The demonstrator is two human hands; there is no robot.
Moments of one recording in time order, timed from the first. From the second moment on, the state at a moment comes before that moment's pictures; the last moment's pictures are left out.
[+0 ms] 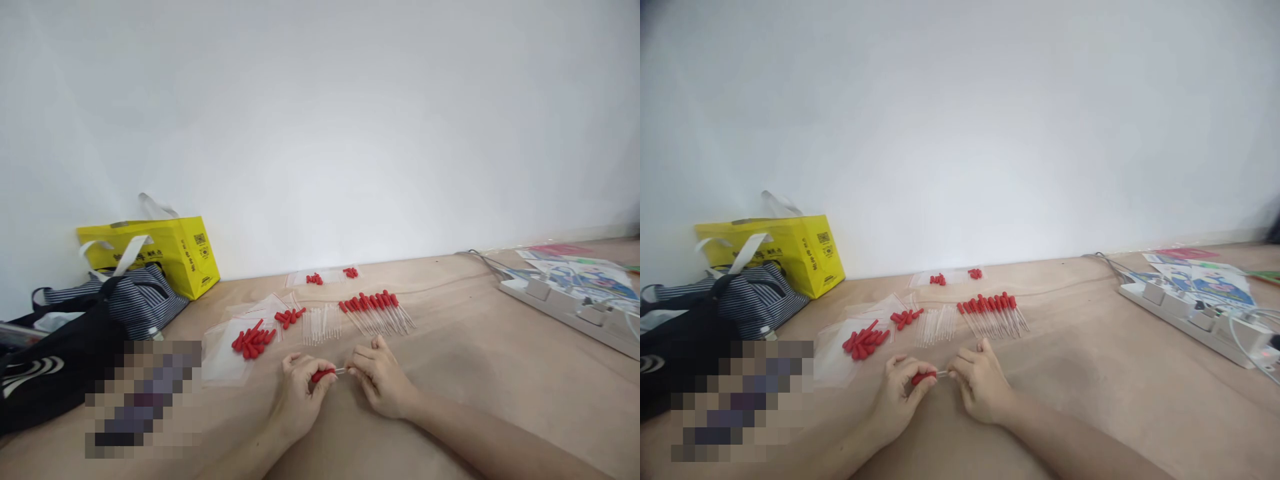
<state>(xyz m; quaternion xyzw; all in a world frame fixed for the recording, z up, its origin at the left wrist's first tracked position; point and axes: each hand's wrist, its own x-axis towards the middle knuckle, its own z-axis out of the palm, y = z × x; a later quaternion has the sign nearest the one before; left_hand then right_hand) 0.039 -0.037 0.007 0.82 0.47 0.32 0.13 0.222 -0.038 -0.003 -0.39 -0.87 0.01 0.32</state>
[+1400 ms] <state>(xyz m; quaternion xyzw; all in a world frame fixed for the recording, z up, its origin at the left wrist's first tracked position) -0.012 0.003 0.022 0.70 0.67 0.23 -0.11 0.231 0.021 -0.013 -0.67 -0.64 -0.05 0.37</state>
